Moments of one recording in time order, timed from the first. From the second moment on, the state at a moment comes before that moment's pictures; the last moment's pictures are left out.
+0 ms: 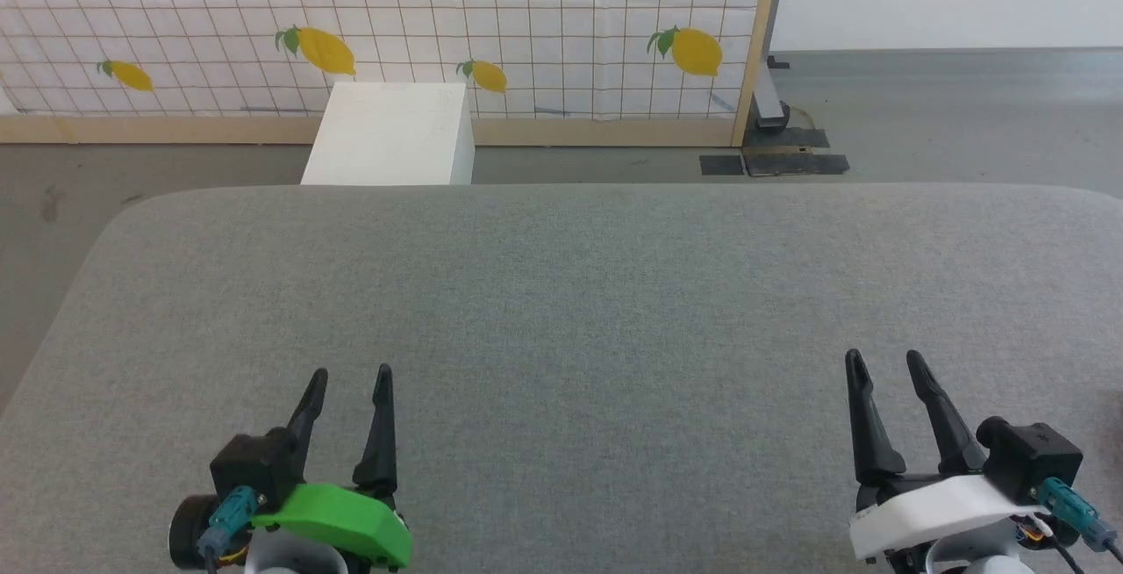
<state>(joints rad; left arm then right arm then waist) -0.02 0.22 -0.25 0.14 -0.42 0.08 -0.25 0.00 -0.05 0.00 0.20 0.26 0.13 -0.26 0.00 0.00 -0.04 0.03</state>
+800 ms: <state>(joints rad) -0.02 0.22 -0.21 0.14 -0.40 0.05 -0.25 0.00 -0.05 0.00 0.20 0.27 0.13 -0.26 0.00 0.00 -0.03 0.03</state>
